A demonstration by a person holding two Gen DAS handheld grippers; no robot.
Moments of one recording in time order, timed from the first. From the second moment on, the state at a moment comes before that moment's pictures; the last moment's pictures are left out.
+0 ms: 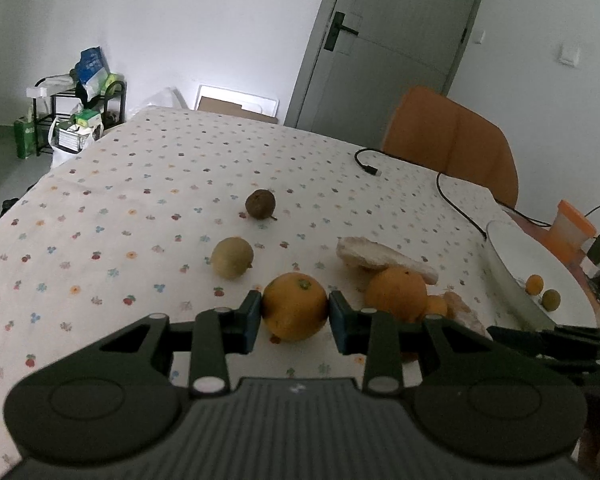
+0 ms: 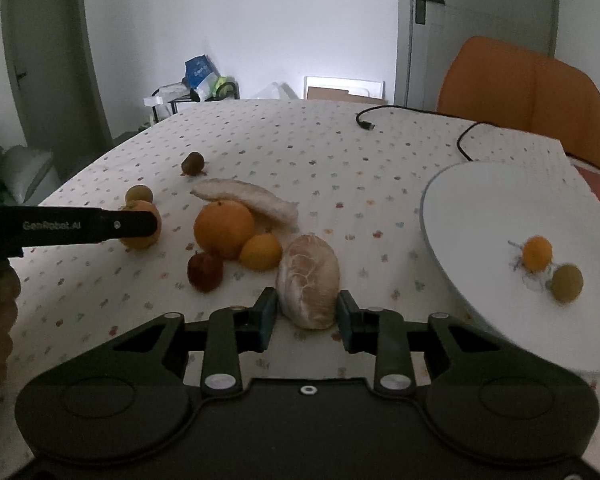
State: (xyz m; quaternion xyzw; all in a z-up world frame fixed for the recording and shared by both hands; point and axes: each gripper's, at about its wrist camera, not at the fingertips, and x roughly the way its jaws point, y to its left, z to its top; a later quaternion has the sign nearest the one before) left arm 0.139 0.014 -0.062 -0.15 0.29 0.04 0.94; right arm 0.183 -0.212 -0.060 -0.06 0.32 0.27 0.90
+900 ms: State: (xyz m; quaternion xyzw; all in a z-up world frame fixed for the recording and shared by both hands) left arm 0.123 -0.014 -0.042 -0.12 0.28 0.02 0.95; right arm 0.186 -0.228 -0.040 -0.02 0.30 0.29 0.91
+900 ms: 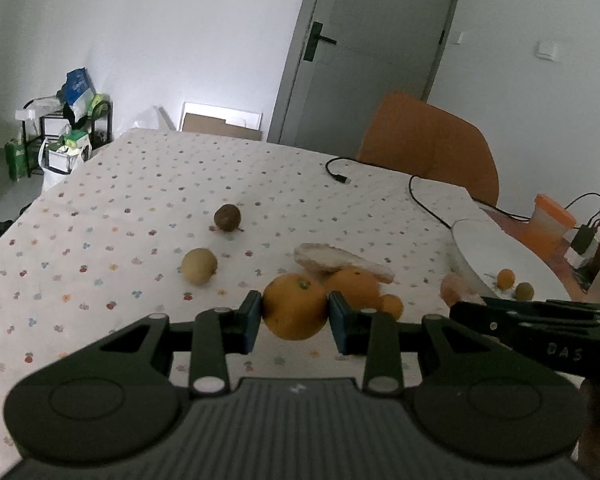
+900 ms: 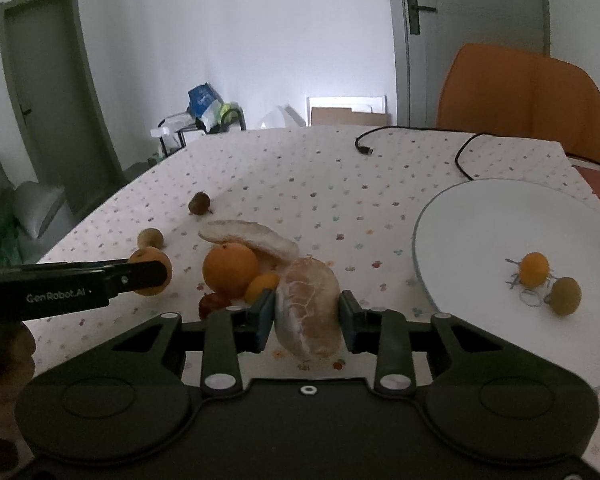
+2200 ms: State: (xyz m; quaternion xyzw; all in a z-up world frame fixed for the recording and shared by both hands) left arm 0.177 -0.130 -0.013 -0.05 0.26 -0.10 0.96; right arm 0.181 -0.353 -0.034 0.07 0.26 0.15 0.95
